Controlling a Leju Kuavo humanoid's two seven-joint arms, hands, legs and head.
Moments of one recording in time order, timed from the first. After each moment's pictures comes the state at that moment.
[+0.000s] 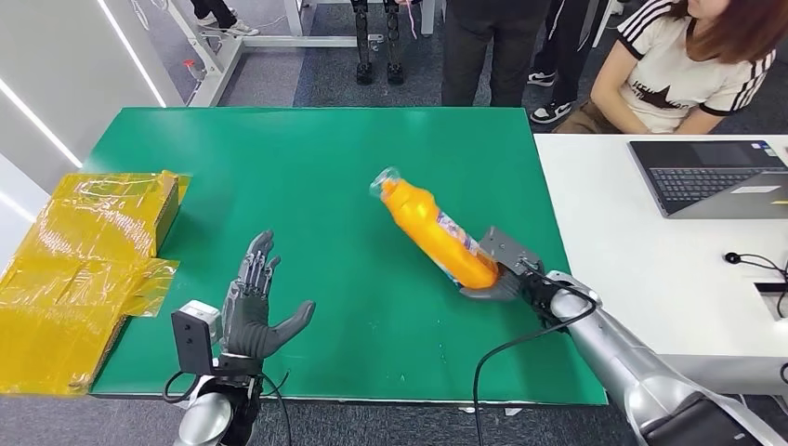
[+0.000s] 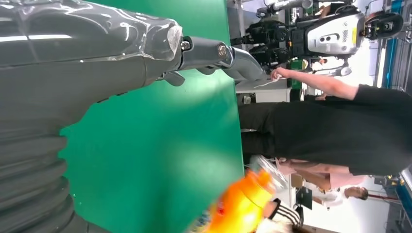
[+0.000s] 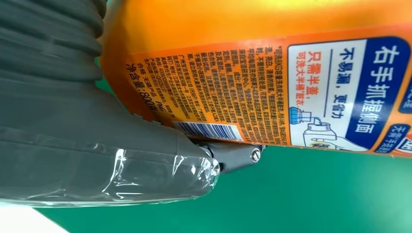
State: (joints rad) left arm -0.04 -0.10 -0.34 -1.46 -0.01 0.20 -0.58; right arm -0.71 -0.21 0.75 -0.59 -0.12 0.24 -0.25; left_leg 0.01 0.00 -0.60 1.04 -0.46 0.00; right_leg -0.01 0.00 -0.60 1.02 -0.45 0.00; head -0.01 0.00
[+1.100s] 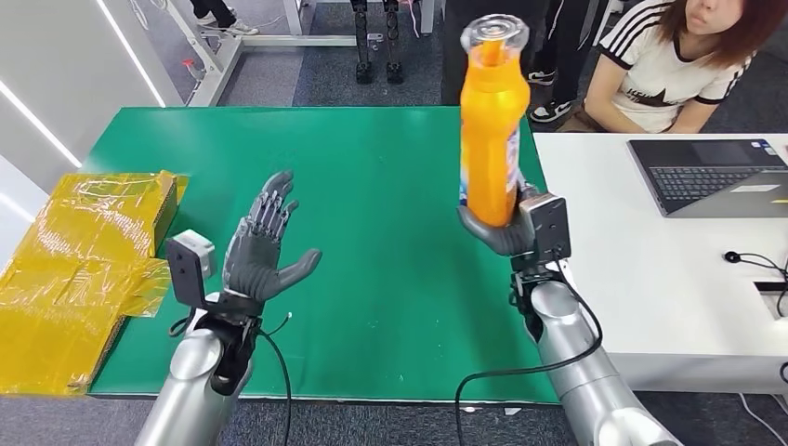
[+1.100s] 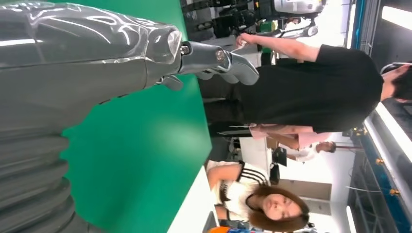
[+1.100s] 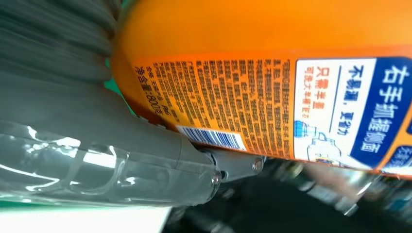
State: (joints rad) left arm -0.30 -0.09 -0.33 -1.40 0.09 0.01 -0.45; right arm -0.54 0.01 0.36 -1.05 -0.04 -0.10 -0.50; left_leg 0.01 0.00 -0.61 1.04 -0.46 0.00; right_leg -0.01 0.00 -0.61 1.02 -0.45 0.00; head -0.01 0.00
